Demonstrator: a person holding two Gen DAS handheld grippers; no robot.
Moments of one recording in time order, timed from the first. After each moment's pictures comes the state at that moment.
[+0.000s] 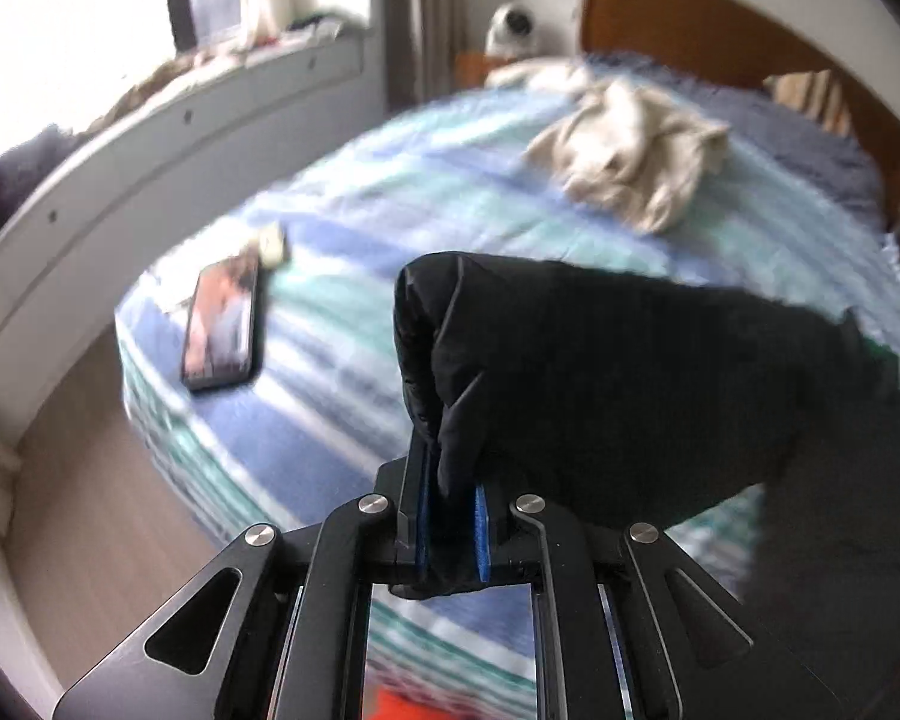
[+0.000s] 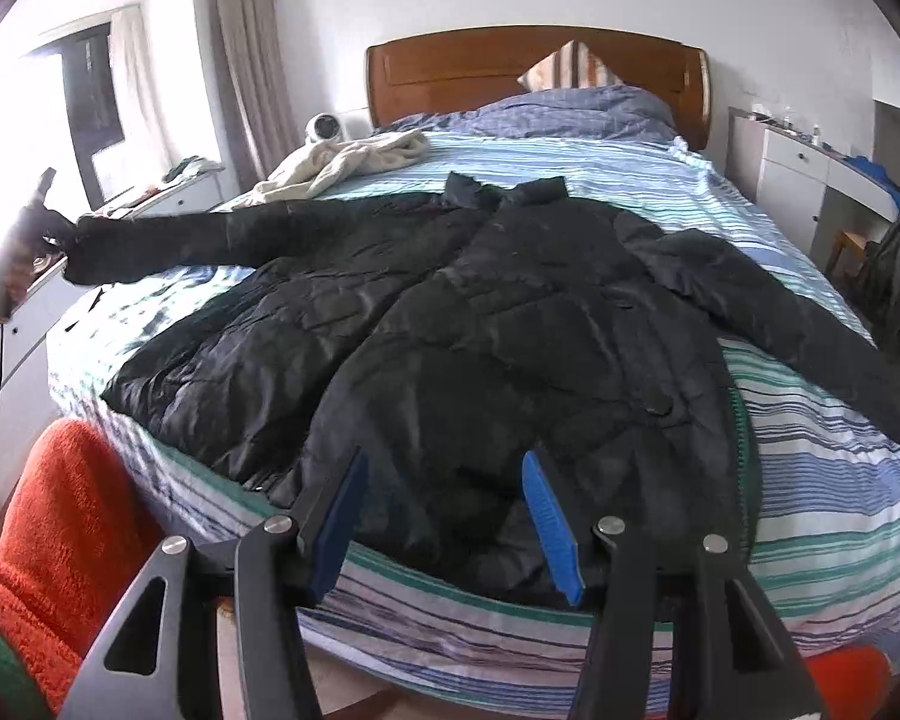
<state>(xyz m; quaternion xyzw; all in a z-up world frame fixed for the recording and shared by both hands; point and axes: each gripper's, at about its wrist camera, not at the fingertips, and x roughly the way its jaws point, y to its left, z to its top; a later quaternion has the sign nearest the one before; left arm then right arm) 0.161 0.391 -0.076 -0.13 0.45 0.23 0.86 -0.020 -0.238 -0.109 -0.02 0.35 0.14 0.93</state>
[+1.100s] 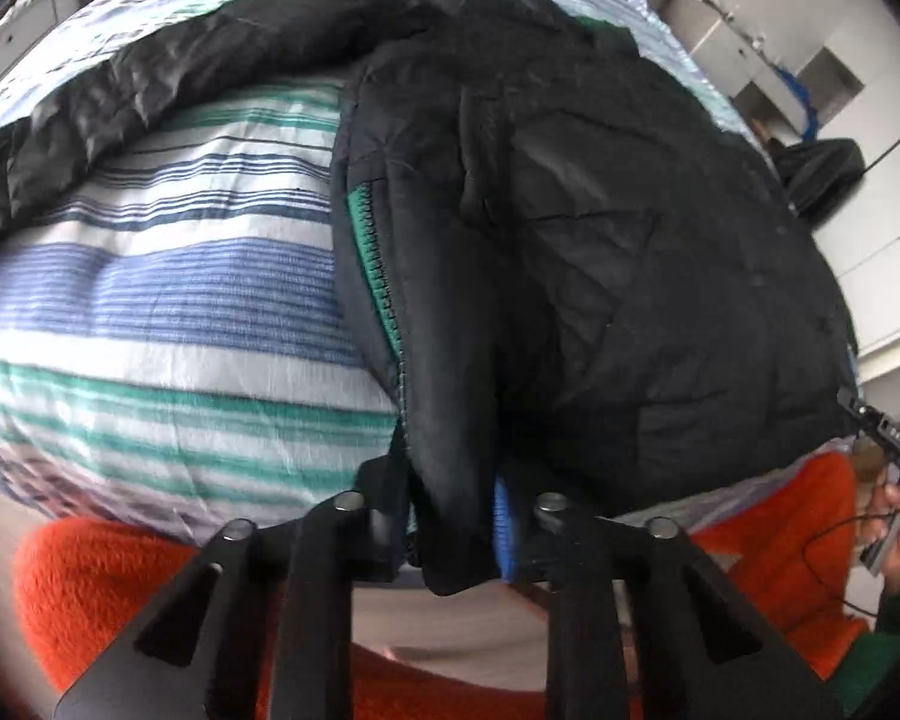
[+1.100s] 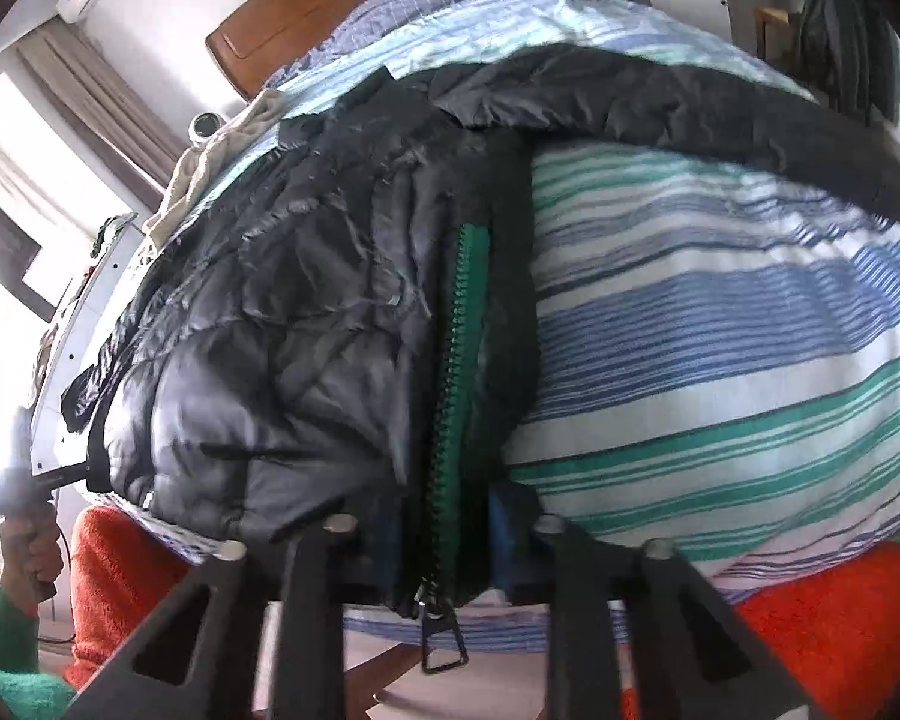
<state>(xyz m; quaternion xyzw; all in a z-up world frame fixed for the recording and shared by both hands) 0.076 0.139 -0.163 -0.10 0.56 -0.12 0.81 0.013 -0.380 -0.148 0.16 0.48 0.07 0.86</state>
